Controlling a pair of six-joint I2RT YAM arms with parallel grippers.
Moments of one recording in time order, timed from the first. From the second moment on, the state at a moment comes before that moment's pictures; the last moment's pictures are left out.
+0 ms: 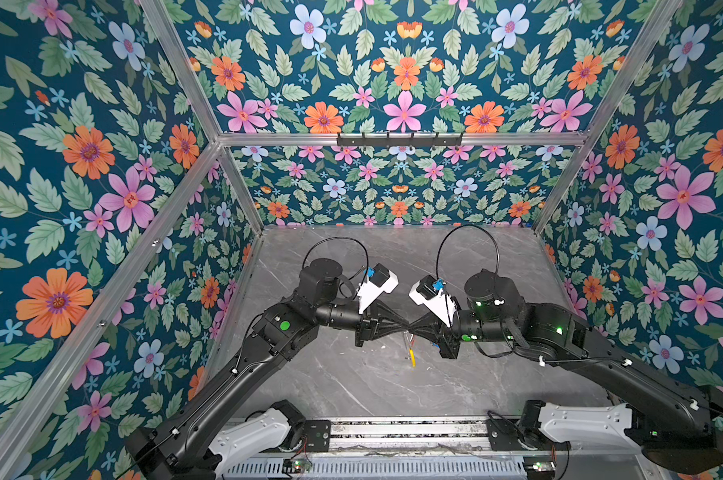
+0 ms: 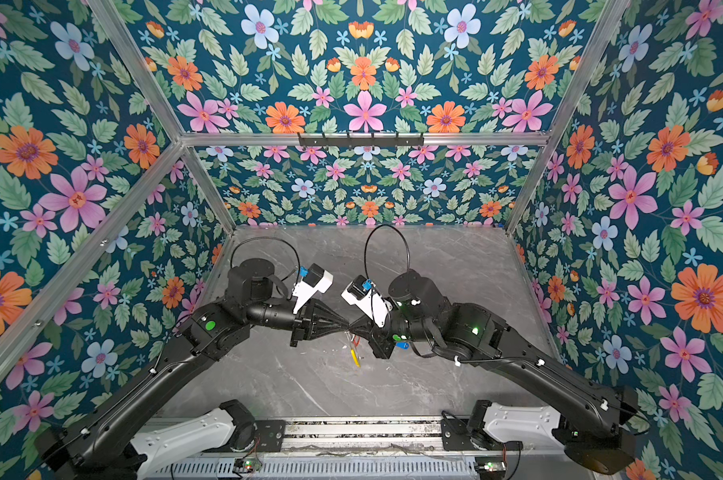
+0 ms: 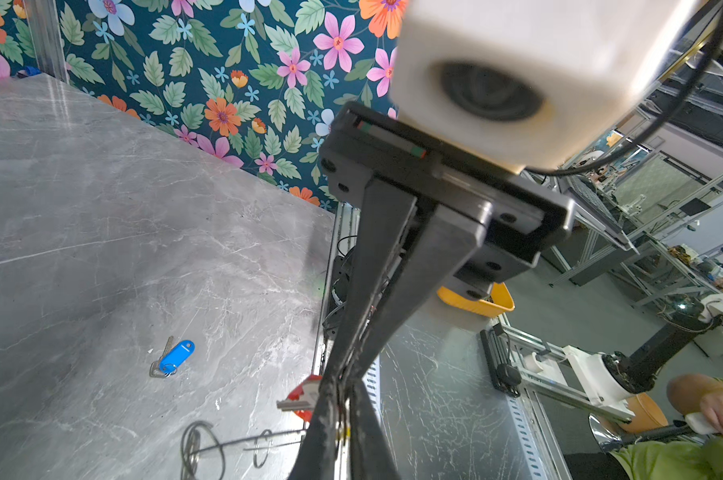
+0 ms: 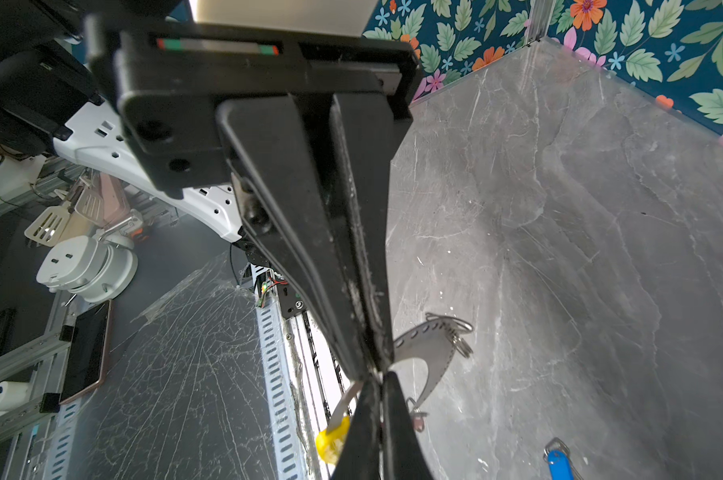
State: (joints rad) left arm -0.72 1.02 1.13 -0.51 0.93 -0.12; right arm 1.02 1.13 1.36 -0.78 -0.25 0.10
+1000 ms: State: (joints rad) left arm -0.73 0.86 0.89 -0.08 0.86 -0.26; right arm 1.01 0.87 0.97 -0.30 -0.27 0.13
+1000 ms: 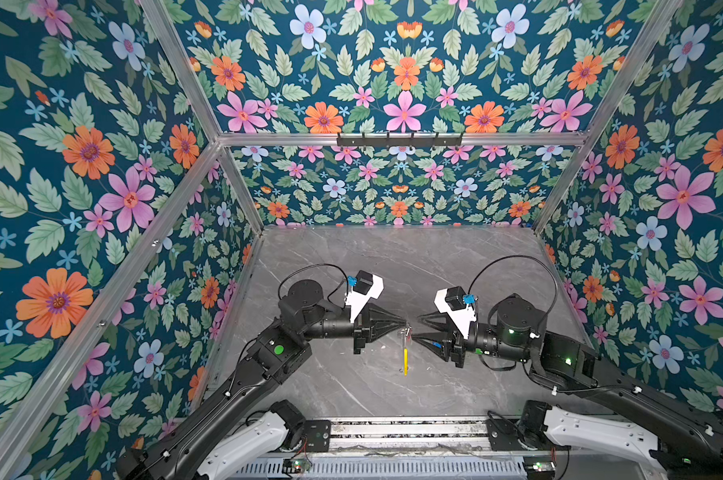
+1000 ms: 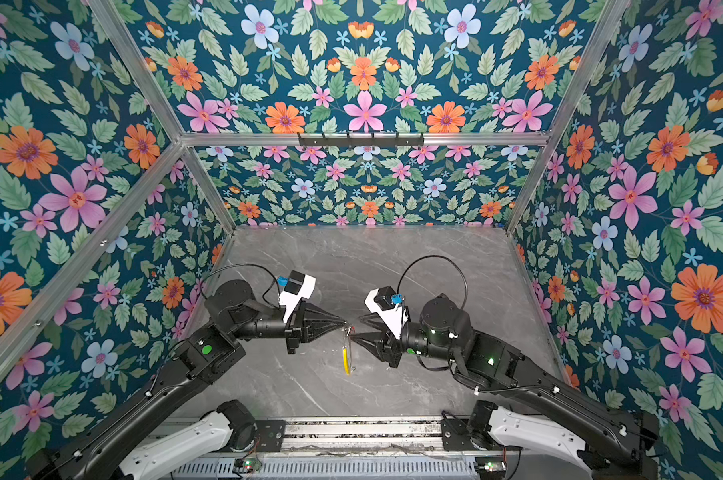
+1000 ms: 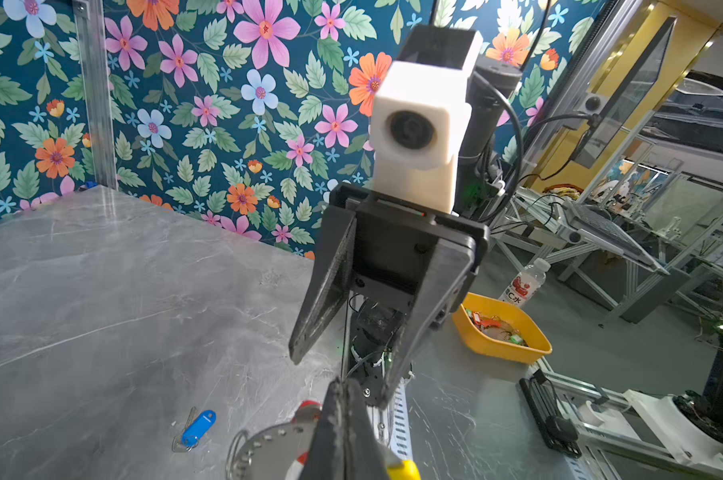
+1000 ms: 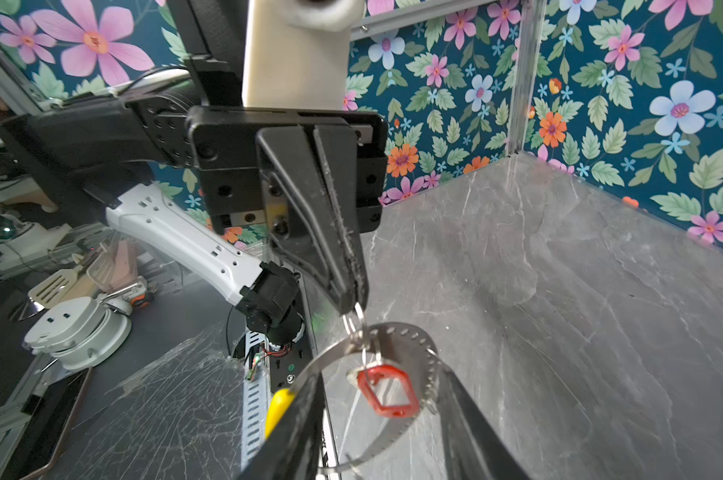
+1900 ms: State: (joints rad) left arm -0.73 0.83 0.82 0.16 0.94 -0.37; right arm 0.85 0.92 0.89 -0.15 -0.74 0.24
